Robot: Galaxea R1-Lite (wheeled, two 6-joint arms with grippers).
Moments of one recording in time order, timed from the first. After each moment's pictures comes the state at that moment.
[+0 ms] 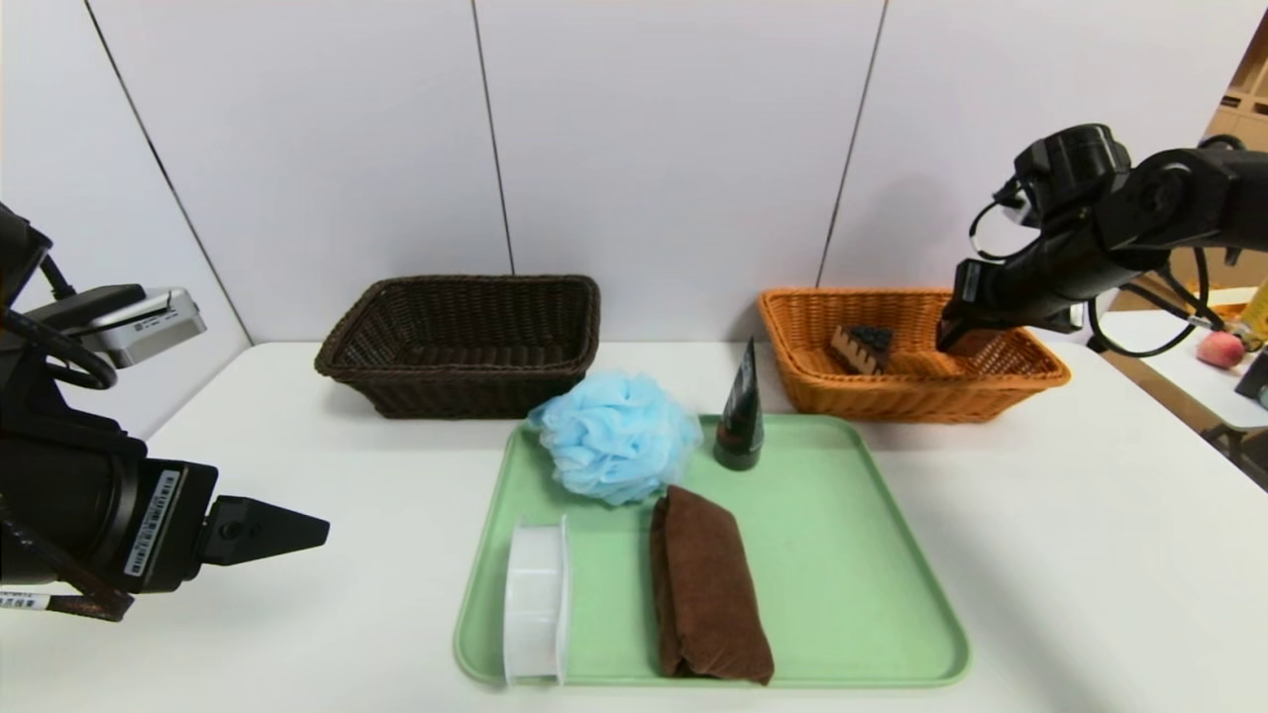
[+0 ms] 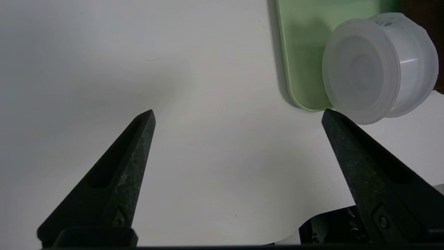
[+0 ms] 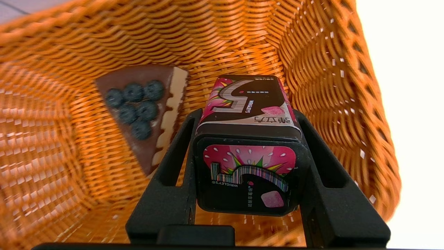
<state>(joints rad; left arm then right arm) -0.34 1.25 -1.14 0.74 0.00 -0.22 -0.01 2.14 -1.95 0.58 -0.08 0.25</state>
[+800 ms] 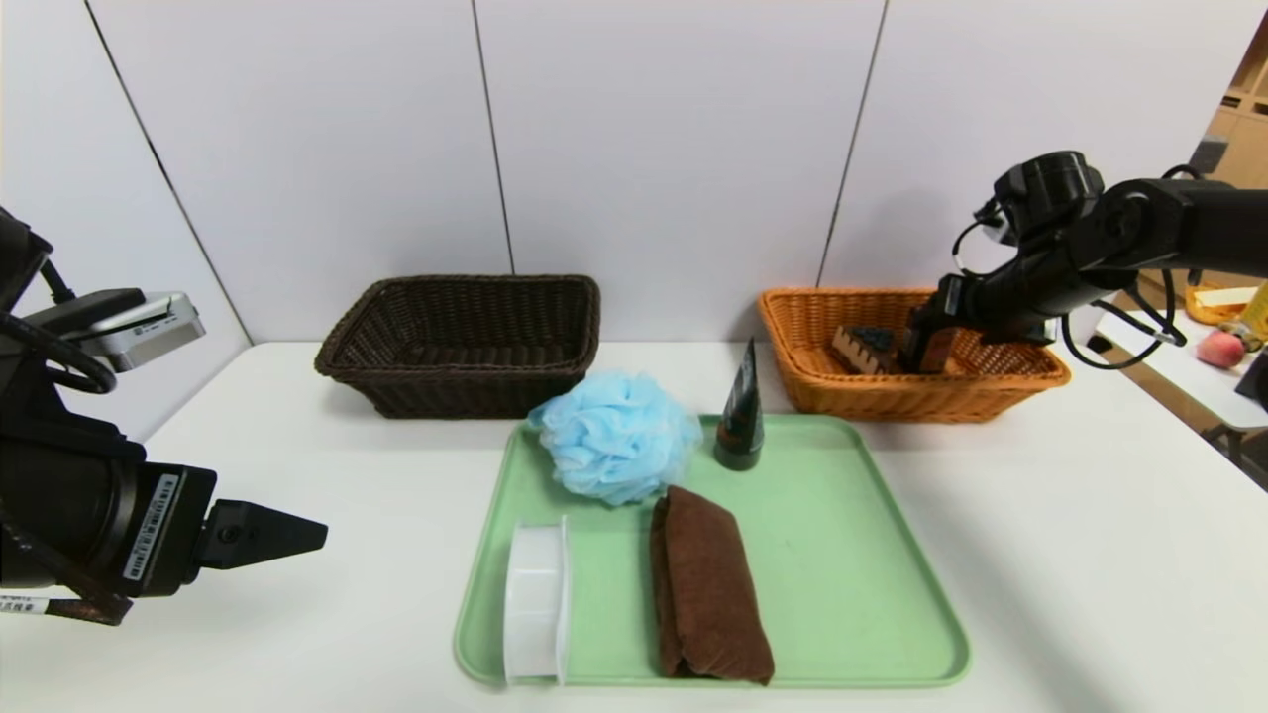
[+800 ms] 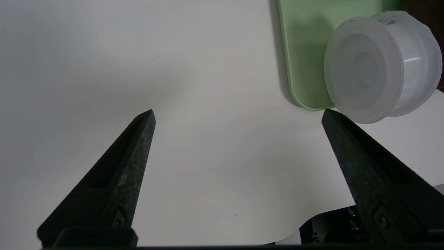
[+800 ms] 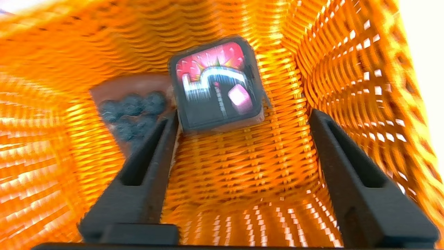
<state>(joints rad) -0.35 1.24 -1.14 0.74 0.00 -0.22 -0.02 2.18 -1.95 0.53 -0.04 0.25</state>
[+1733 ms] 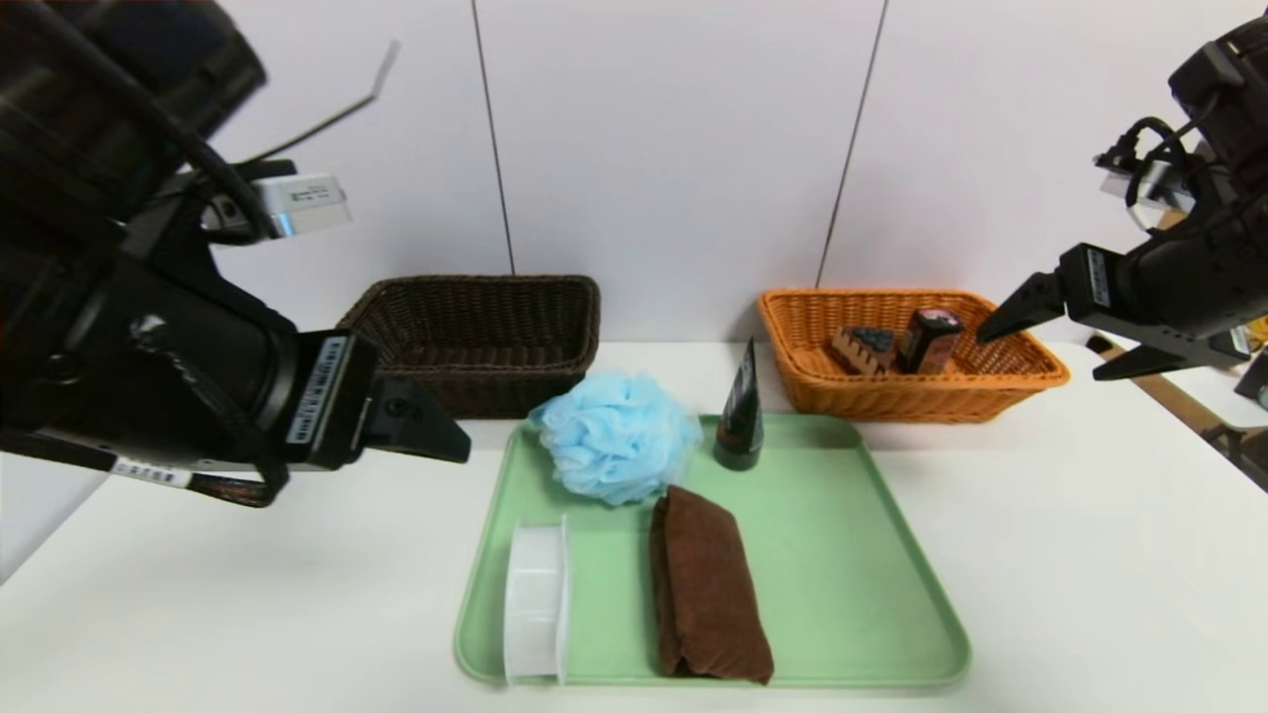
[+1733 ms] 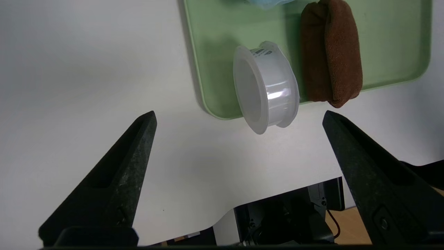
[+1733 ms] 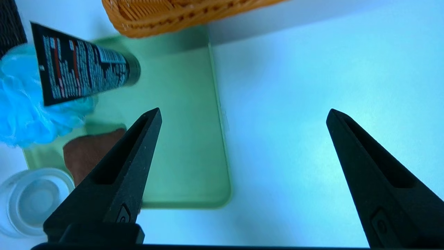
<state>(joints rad) -0.71 1.53 -1.68 1.07 0.13 -0.55 0.11 1.68 -1.72 0.97 0.06 0.33</state>
